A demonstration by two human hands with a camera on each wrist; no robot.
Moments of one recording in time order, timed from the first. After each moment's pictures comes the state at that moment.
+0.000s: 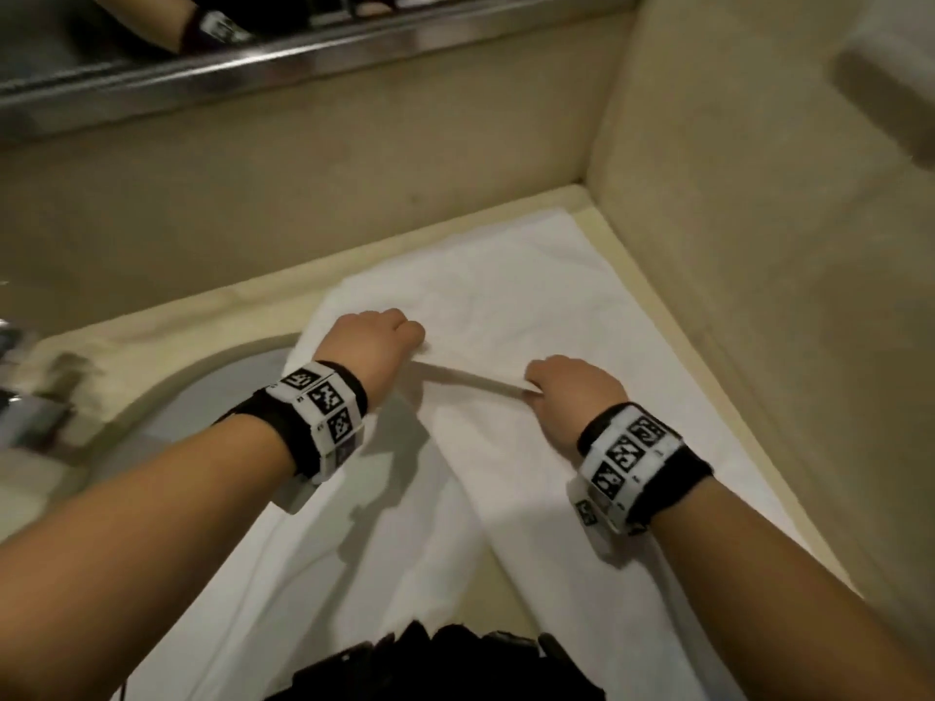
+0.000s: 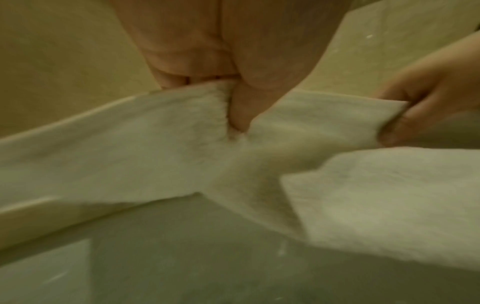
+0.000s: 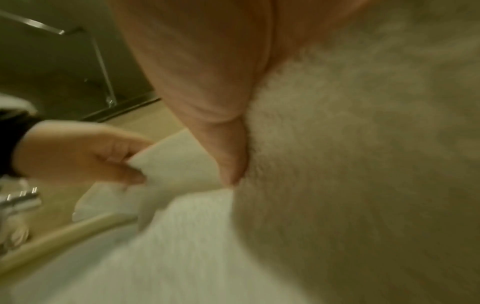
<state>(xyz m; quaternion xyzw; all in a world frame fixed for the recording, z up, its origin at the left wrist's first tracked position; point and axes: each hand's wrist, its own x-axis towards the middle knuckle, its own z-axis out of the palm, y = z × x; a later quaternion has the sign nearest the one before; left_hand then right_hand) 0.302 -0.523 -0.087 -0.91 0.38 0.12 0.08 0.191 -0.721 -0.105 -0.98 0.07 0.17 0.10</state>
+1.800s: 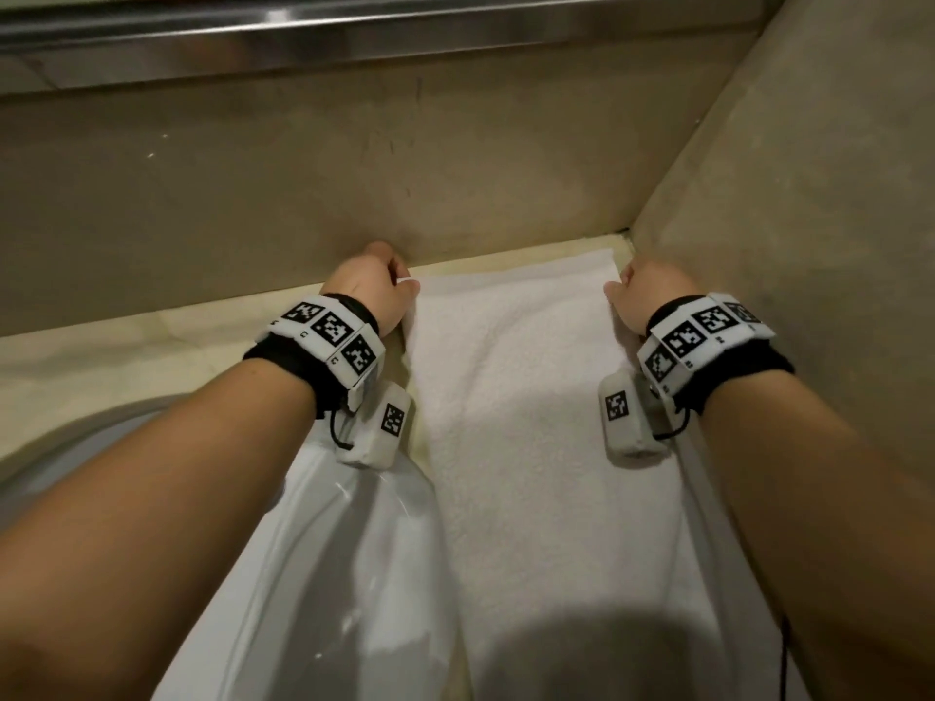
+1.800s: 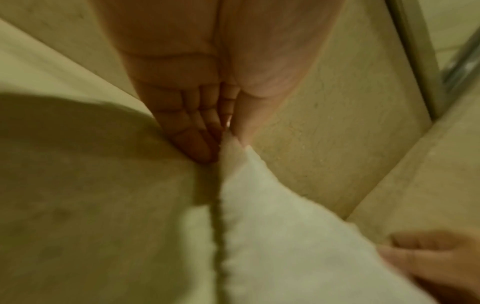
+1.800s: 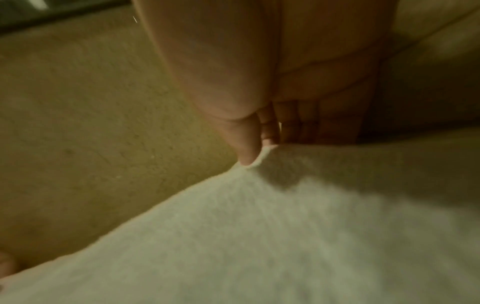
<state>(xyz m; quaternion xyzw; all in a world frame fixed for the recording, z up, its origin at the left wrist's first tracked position) 0.430 -0.598 -0.107 -0.96 0.02 0.15 -0.25 0.385 -0.856 -0.113 -0.94 0.25 0.18 0.12</state>
